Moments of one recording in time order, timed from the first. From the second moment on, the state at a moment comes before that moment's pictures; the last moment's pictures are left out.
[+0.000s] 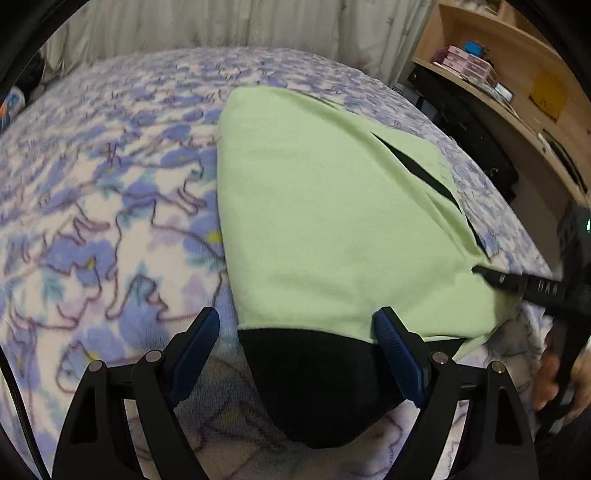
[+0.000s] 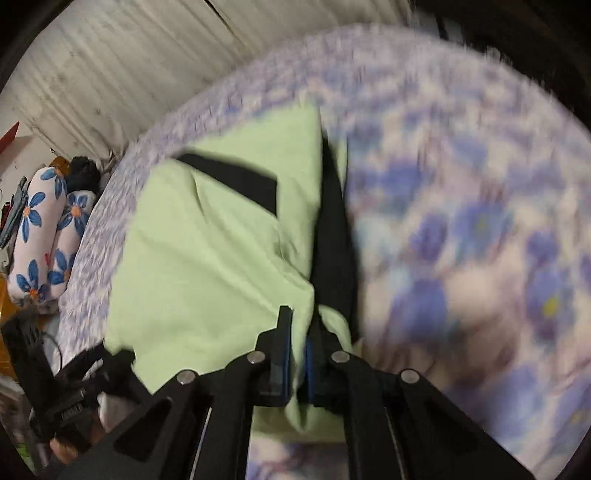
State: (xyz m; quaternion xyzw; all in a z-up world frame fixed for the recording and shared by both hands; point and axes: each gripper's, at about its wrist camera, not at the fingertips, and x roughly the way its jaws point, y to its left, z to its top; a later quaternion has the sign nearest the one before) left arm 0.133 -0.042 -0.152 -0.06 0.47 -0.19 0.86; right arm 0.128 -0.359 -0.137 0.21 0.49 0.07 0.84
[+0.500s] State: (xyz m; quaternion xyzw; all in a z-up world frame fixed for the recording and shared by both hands) left arm 0.176 -0.030 -0.123 -0.09 0.47 -0.22 0.85; right arm 0.194 -0.393 -0.133 0.34 0.49 0.10 0.80
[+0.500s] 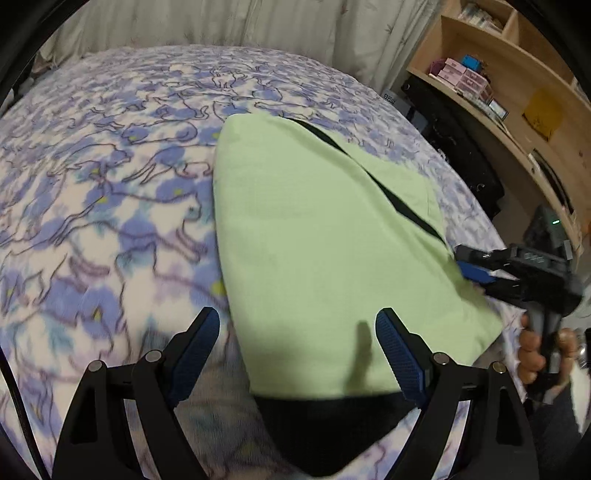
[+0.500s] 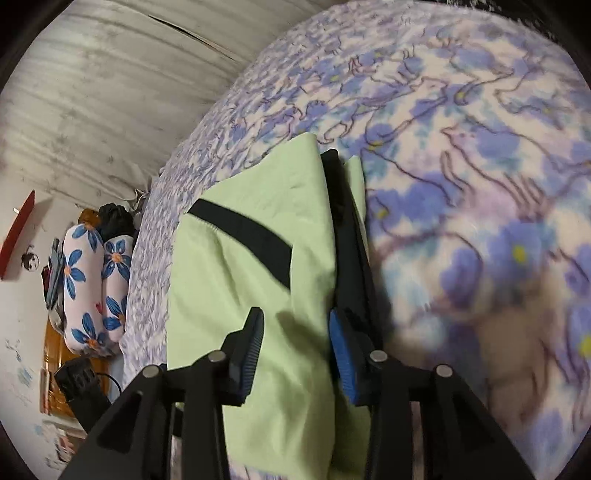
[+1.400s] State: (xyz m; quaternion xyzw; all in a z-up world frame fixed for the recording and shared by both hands) left arm 0.234 -0.042 -0.086 -0.05 0.45 -0.22 0.87; right arm 0.230 -0.335 -0.070 0.17 0.45 0.04 0.88
